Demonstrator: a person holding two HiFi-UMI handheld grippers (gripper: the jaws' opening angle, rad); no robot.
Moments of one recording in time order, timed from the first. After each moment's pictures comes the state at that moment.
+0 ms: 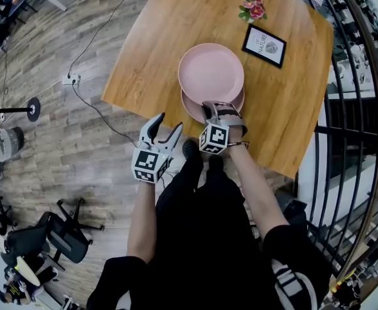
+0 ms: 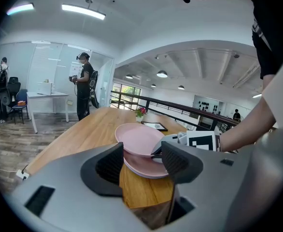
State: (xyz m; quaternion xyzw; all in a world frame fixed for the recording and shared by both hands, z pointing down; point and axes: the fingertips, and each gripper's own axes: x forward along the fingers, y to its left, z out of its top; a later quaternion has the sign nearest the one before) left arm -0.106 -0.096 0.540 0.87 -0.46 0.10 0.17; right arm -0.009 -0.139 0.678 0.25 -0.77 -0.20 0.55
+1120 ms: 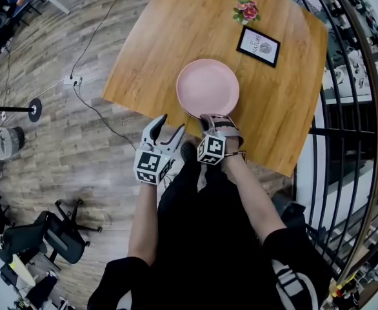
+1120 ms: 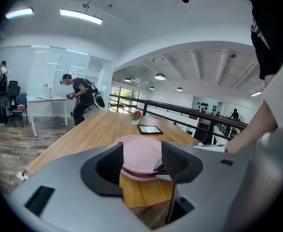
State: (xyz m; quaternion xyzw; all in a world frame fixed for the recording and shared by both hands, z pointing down) left arm -0.080 -0.072 0.519 0.87 -0.46 0.09 0.16; right arm 0.002 -0.077 0.686 0.23 -0.78 -0.18 0.55
